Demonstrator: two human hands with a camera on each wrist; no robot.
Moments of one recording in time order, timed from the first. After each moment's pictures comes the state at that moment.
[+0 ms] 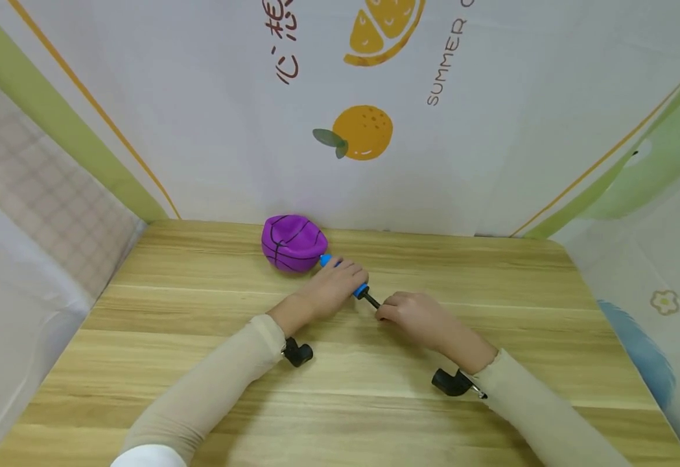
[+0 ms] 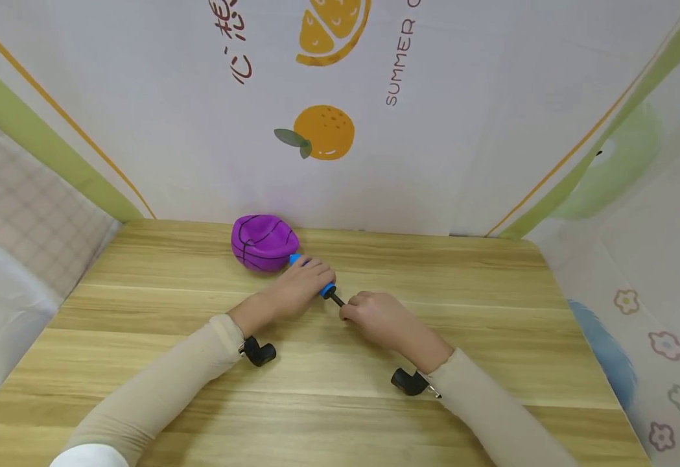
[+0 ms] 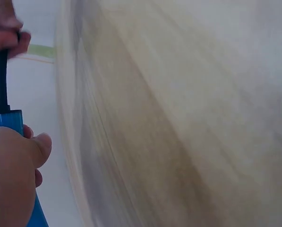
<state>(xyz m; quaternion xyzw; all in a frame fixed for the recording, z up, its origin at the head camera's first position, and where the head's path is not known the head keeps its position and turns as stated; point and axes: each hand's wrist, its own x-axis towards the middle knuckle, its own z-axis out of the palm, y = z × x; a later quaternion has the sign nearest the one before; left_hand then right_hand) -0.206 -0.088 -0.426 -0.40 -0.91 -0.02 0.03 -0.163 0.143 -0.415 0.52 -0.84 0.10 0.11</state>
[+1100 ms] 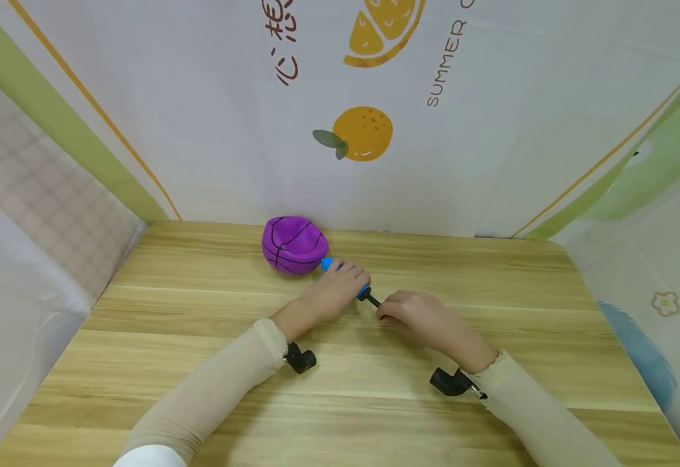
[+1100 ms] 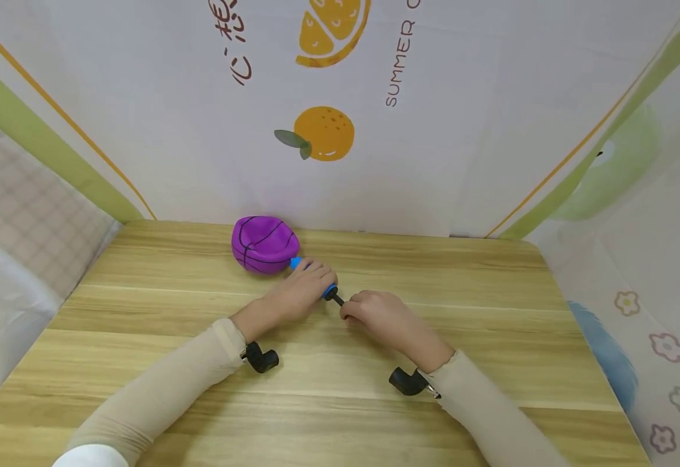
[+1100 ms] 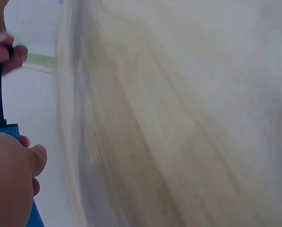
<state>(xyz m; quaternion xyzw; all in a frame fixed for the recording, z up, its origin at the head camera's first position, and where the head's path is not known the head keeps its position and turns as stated) -0.200 -0.081 -0.430 -0.38 -0.92 -0.03 0.04 -0.163 0.147 -0.411 0.49 -0.85 0.17 0.08</state>
